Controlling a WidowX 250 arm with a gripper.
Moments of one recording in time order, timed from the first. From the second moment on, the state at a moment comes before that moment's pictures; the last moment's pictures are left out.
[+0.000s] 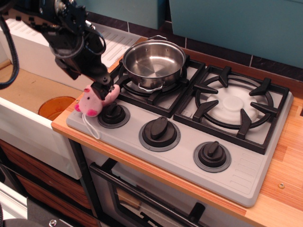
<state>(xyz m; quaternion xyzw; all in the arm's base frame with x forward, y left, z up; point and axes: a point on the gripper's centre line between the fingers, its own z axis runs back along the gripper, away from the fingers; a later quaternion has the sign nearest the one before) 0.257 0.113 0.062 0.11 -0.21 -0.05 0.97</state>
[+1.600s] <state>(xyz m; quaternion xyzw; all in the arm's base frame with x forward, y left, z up) 0.255 0.124 0.047 0.04 -0.13 -0.03 0.99</state>
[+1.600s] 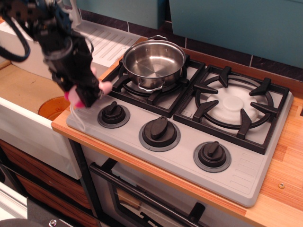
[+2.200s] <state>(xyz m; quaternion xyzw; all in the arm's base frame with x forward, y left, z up) 0.279 0.103 0.113 0.03 -0.09 -0.05 0.99</state>
